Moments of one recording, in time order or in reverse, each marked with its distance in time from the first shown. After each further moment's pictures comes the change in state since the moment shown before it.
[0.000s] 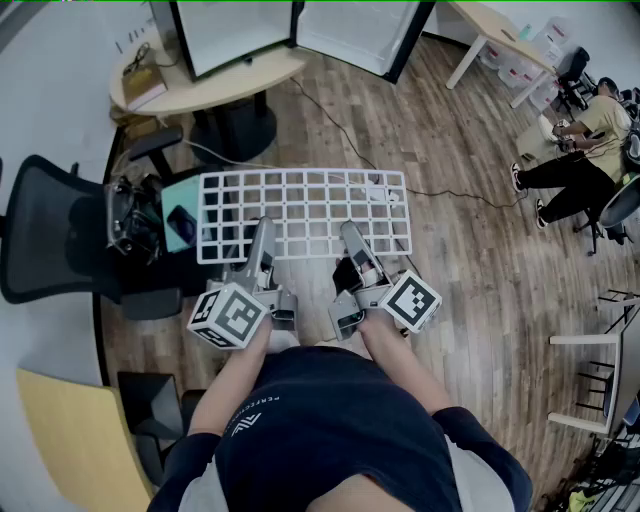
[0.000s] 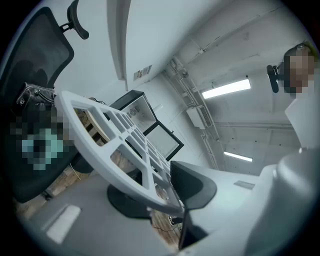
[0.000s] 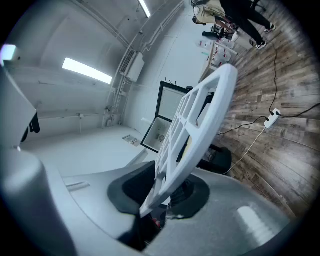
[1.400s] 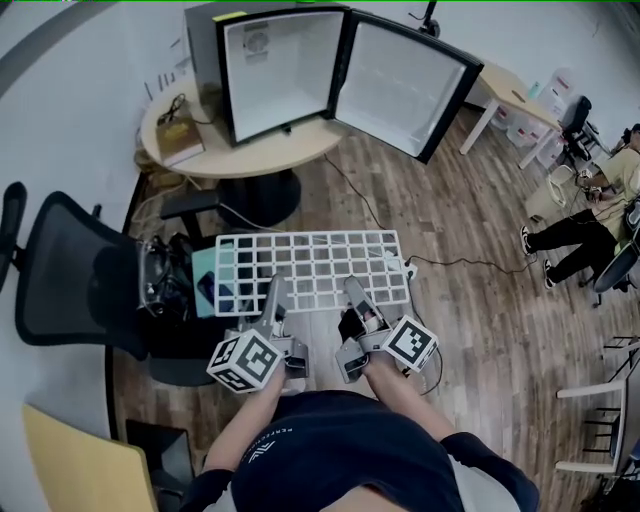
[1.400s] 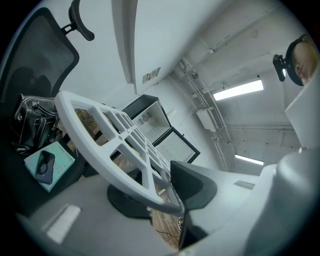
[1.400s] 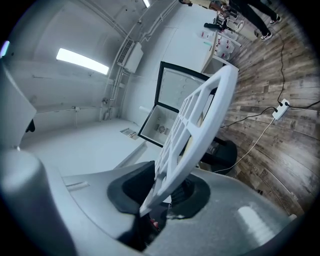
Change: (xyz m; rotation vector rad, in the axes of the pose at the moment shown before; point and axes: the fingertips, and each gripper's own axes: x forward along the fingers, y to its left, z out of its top) left arm 0.034 0.086 0.068 -0.018 -0.010 0.110; right arm 0.117 0.000 -0.037 -0.003 0.077 0.001
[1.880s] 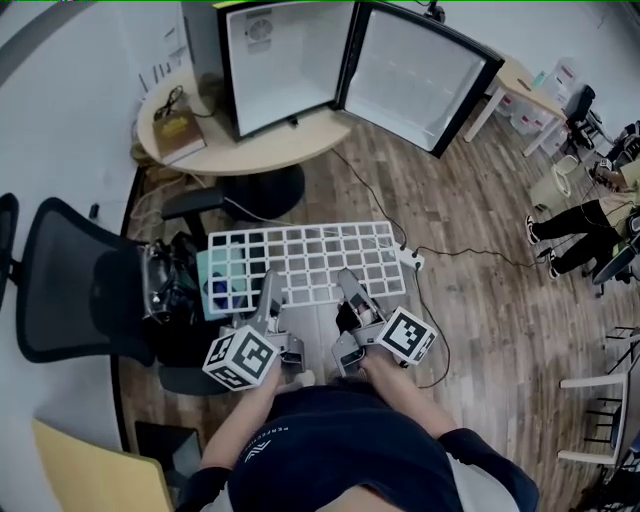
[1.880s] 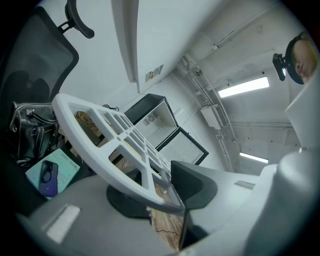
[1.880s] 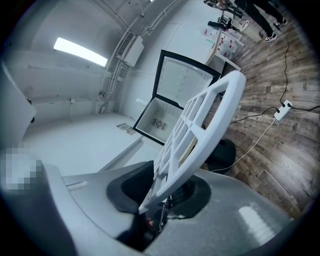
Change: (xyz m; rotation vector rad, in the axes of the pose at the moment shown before) left arm 0.025 0.048 0.030 0.011 0.028 0.042; right arm 0.058 -0.011 -0.020 -0.029 0.035 -0.063
